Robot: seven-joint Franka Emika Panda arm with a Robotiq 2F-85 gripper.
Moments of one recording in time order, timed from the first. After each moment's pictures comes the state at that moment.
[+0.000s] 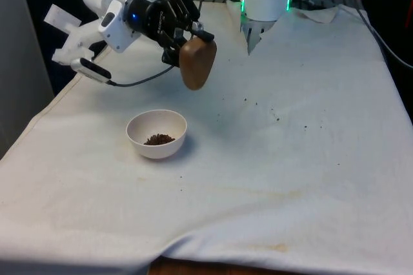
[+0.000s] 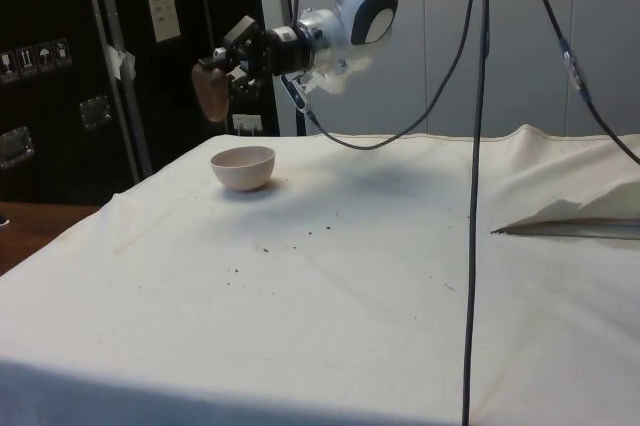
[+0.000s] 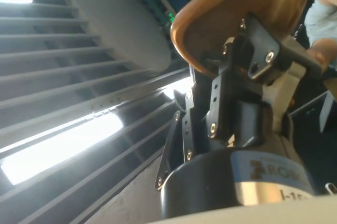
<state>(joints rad) 0.02 0.72 -0.60 -1.84 1.93 1.41 -1.14</state>
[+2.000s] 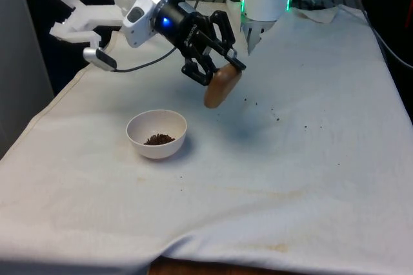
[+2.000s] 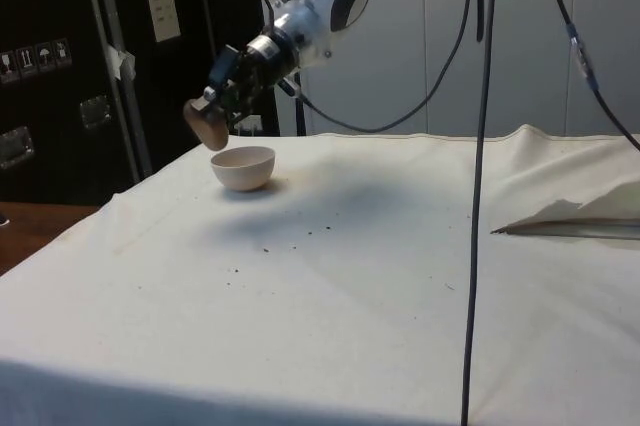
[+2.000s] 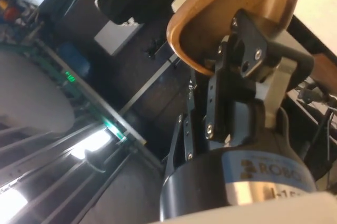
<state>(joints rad) 0.10 0.63 -0.54 -1.84 1.64 1.74 -1.24</state>
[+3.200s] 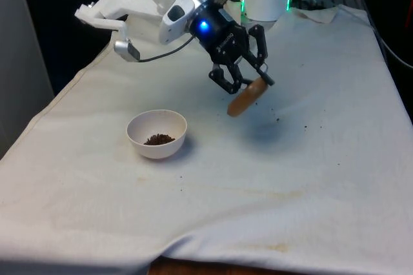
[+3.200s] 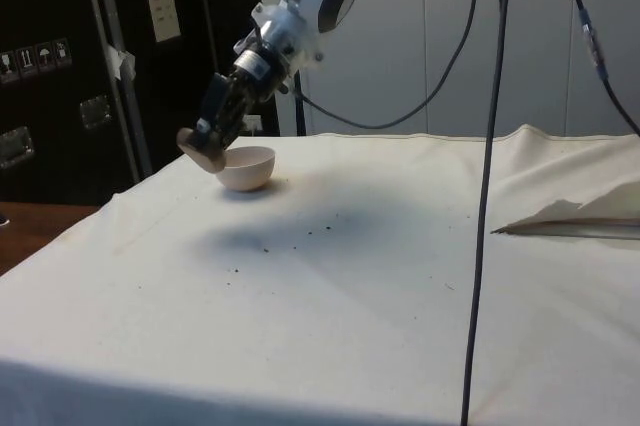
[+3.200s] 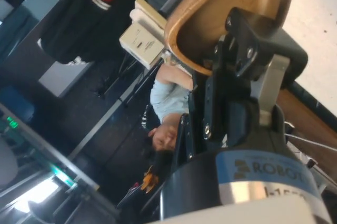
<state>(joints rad) 0.11 0.53 -0.37 -1.93 1.50 2.05 -1.31</state>
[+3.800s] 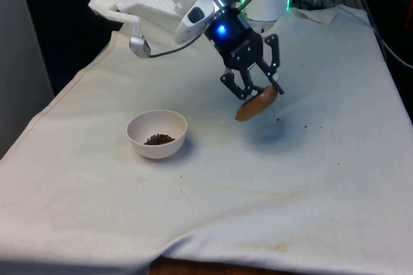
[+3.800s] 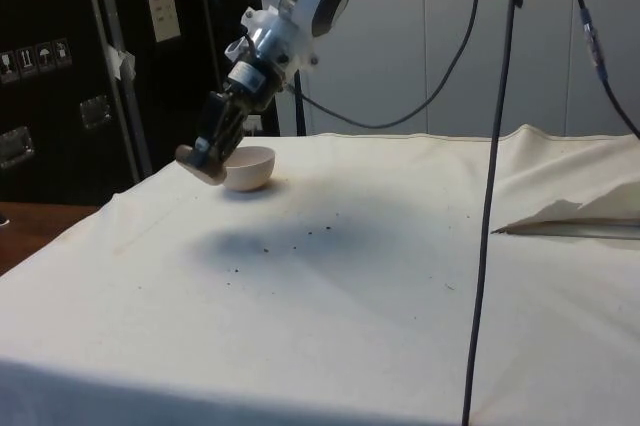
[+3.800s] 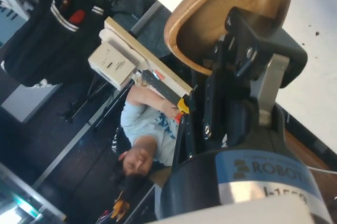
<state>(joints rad) 0.11 0.51 -0.28 -1.96 1.44 2.21 -1.32</state>
